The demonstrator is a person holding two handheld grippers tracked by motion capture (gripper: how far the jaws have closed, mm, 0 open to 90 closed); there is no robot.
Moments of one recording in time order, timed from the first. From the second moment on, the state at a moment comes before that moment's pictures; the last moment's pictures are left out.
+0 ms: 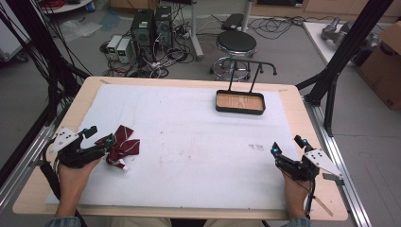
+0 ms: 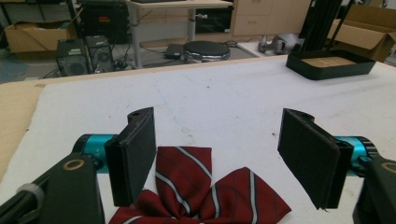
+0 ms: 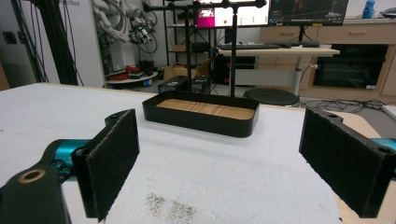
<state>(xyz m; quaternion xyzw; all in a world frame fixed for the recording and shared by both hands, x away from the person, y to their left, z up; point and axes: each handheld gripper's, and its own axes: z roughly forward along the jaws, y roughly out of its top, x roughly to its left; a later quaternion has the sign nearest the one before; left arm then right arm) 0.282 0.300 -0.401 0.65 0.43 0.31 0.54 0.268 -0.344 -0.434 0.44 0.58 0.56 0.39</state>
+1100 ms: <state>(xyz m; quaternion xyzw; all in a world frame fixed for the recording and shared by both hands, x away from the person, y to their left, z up) 0.303 0.301 -0.431 0.70 0.52 0.25 0.43 0.270 -0.343 -0.435 0.43 0.59 0.56 0.38</state>
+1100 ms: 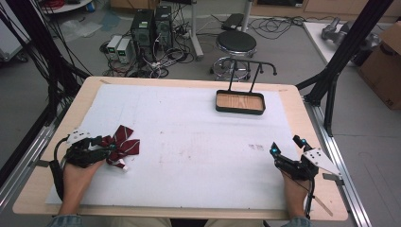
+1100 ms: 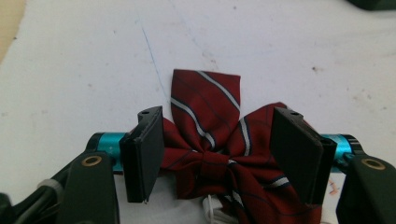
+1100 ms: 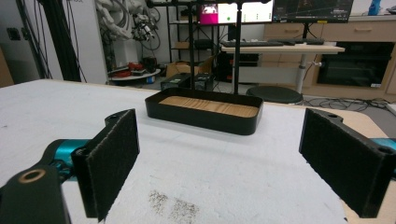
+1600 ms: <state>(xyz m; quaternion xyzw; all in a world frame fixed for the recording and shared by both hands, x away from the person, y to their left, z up) 0.315 0.297 -0.445 0.74 0.52 0.21 0.37 0.270 -0.343 -0.435 0.43 0.59 0.56 0.38</state>
